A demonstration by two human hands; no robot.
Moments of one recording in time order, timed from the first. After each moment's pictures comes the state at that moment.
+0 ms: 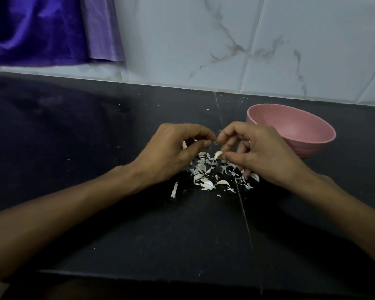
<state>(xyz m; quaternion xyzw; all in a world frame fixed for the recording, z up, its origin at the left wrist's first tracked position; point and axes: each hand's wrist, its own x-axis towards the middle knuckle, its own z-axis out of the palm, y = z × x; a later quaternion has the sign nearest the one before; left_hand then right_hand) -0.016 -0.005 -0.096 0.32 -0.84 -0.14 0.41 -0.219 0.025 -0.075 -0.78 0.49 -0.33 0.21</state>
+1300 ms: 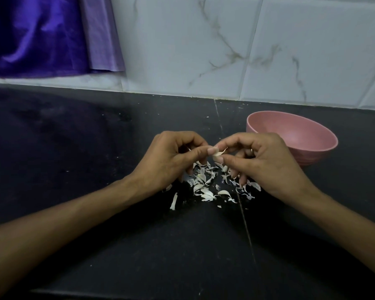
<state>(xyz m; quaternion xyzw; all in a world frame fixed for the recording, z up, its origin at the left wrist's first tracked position) -0.018 0.001 -0.091 0.34 -0.76 -0.35 0.43 -0.214 0.033 -0.080 -0.73 0.44 -0.44 0.28</state>
